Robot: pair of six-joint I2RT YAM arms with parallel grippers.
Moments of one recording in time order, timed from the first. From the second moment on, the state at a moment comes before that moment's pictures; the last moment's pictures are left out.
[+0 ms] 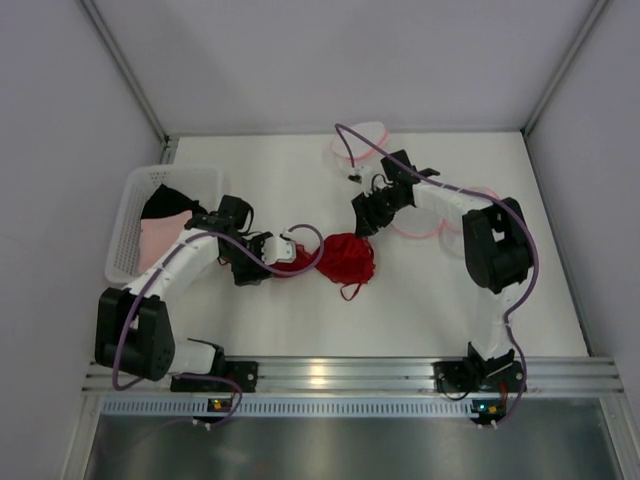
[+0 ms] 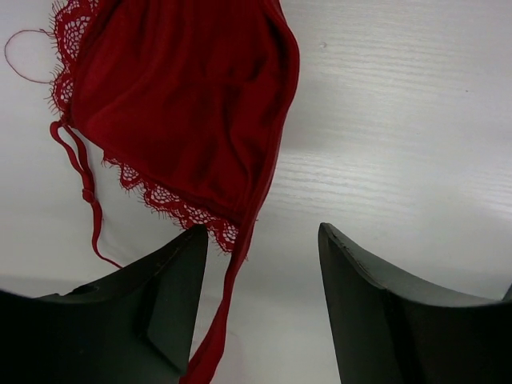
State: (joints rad) left arm -0.25 1.35 0.93 -0.90 0.38 1.16; right arm 0.43 1.98 1.45 -0.56 -0.58 -0.27
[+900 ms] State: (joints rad) left arm -0.33 1.16 0.95 -1.00 0.44 1.01; right arm 0.42 1.81 1.32 -0.59 -0.60 -0.28
